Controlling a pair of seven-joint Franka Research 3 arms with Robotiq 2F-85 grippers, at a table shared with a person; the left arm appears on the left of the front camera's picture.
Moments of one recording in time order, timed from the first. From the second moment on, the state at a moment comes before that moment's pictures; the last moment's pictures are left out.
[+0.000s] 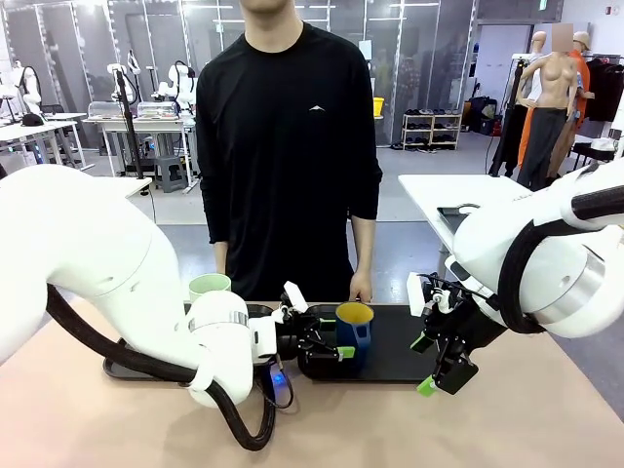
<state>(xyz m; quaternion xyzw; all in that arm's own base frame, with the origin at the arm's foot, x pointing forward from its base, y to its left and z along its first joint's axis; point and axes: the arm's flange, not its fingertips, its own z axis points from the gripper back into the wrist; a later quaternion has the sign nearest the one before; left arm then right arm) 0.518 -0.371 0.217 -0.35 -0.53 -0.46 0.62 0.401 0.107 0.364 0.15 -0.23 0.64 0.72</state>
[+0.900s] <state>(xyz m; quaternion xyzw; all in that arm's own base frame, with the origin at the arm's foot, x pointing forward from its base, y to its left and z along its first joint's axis) 0.471 -0.338 0.234 -0.32 -0.51 -0.47 0.65 0.401 0.107 0.364 0.15 -0.23 0.64 0.72</state>
